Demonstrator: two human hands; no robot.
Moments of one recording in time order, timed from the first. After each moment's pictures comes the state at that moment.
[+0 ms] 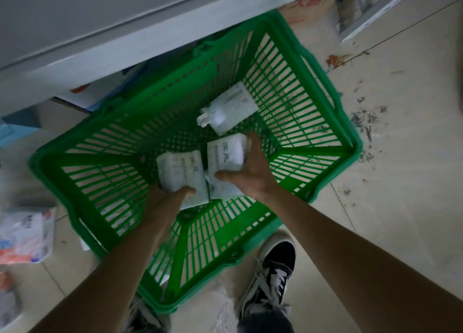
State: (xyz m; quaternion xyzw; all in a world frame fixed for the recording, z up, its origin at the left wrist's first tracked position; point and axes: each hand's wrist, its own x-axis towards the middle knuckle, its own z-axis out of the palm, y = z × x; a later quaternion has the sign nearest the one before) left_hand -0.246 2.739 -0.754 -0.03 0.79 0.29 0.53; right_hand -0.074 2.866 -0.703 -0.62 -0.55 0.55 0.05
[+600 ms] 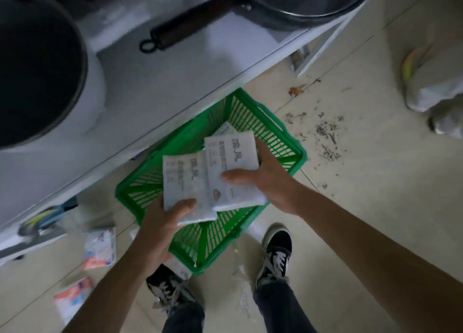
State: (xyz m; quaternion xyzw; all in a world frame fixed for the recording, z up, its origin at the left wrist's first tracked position) left_hand -0.265 2.752 -0.473 0.11 0.67 0.39 0.62; right_hand -0.062 2.880 -0.463 -0.56 -0.40 0.71 0.14
